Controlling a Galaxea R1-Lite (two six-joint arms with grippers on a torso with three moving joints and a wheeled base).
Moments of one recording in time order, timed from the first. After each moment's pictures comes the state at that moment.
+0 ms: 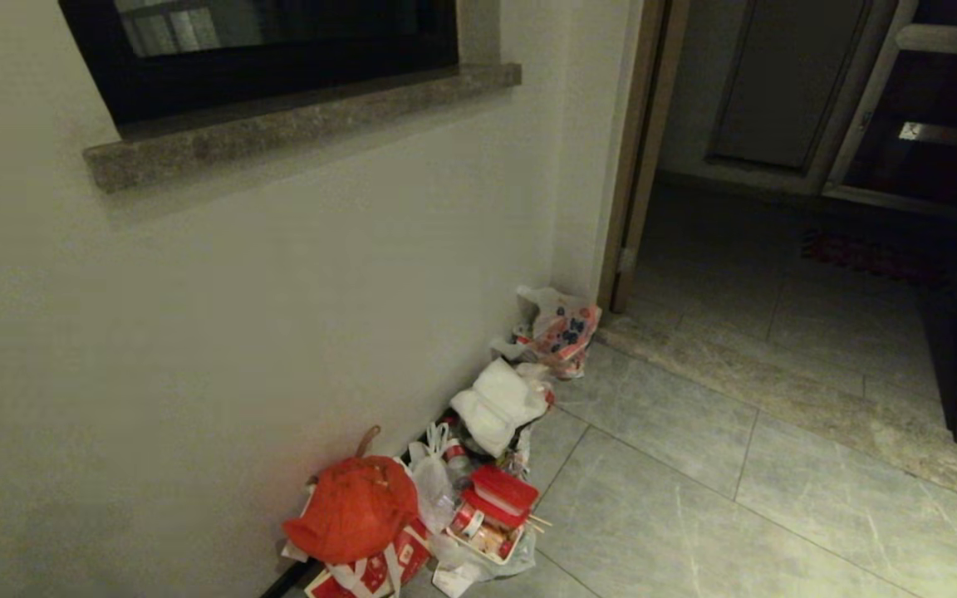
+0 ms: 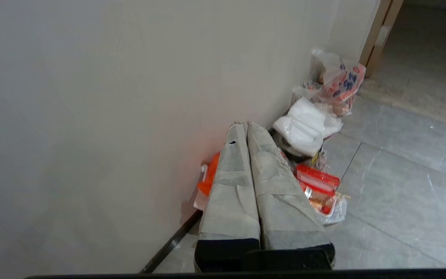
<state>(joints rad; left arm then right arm) 0.00 0.00 0.00 0.01 0.01 -0.01 0.00 0.00 0.00 -0.01 0.00 -0.01</state>
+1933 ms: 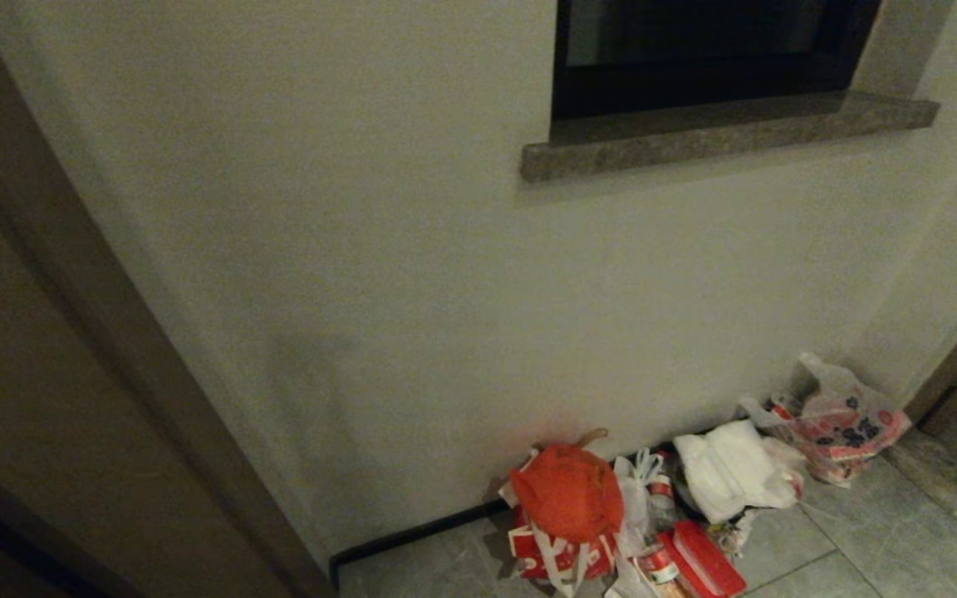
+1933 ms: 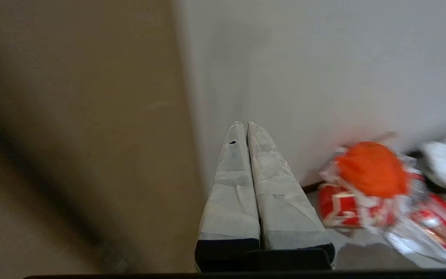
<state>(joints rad) 0.00 0.00 0.00 0.01 0.01 -0.01 0.00 0.00 0.00 -0.01 0.00 0.00</state>
